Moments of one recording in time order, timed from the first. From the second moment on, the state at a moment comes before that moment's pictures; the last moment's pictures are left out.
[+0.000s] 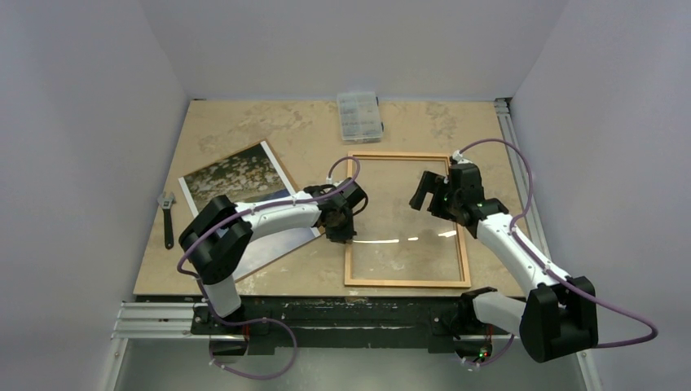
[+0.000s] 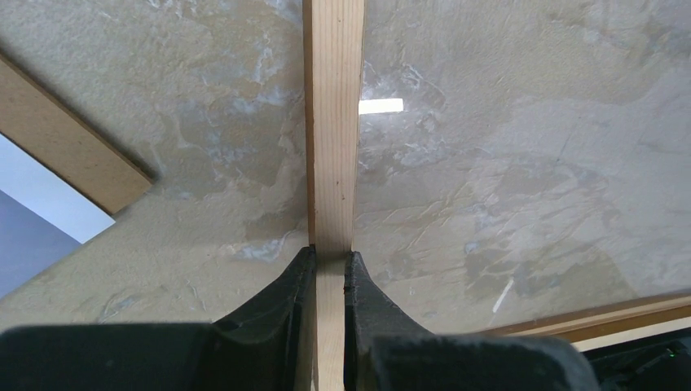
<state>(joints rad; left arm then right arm) -0.88 1.76 1.15 -0.59 -0.07 -0.92 0.24 1.14 0.73 -0.39 -0.02 0.52</state>
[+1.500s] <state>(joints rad) -0.51 0.61 0.67 -0.70 -0.06 -0.87 0.35 1.02 0.66 -0.36 -0.28 0.59</state>
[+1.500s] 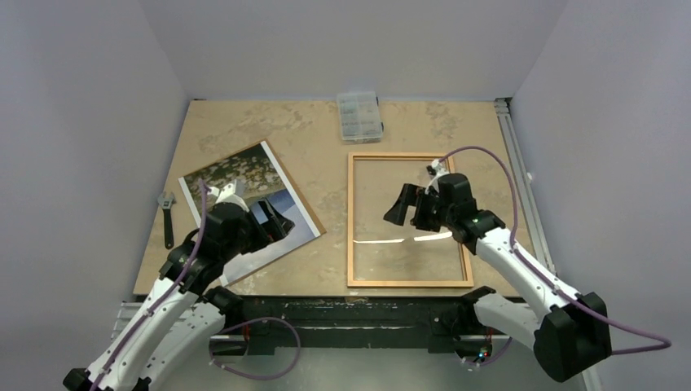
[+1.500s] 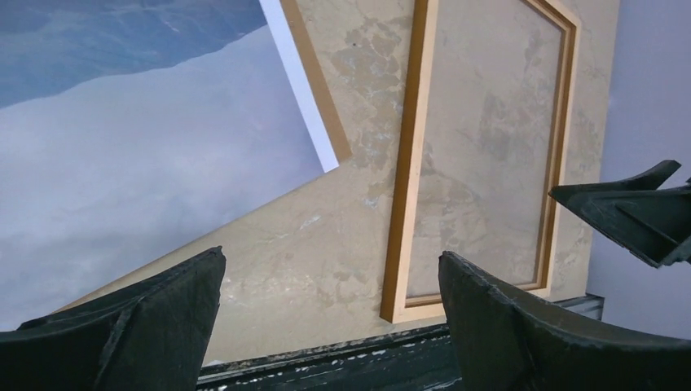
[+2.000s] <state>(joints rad) -0.51 0.60 0.87 -0.98 -0.17 -0.82 1.00 1.51 1.02 -0.29 -0.18 0.65</state>
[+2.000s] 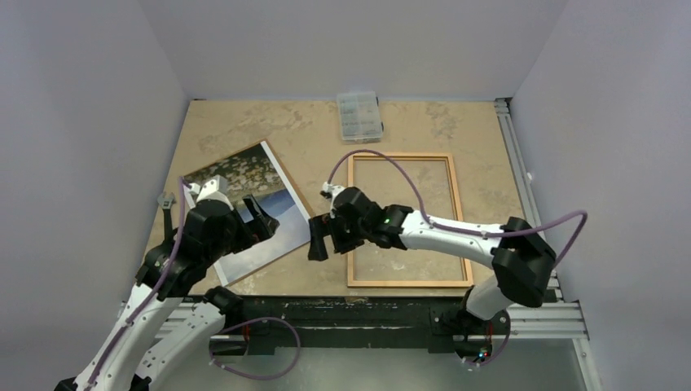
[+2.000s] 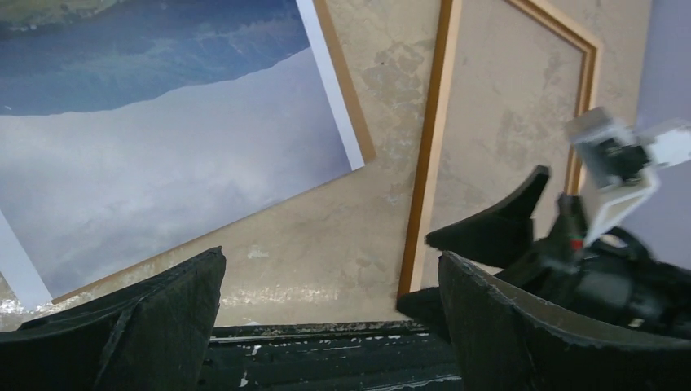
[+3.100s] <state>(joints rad) -0.51 0.49 1.02 -1.00 -0.07 -0.82 1.19 1.98 1.29 -0.09 0.10 0.81</state>
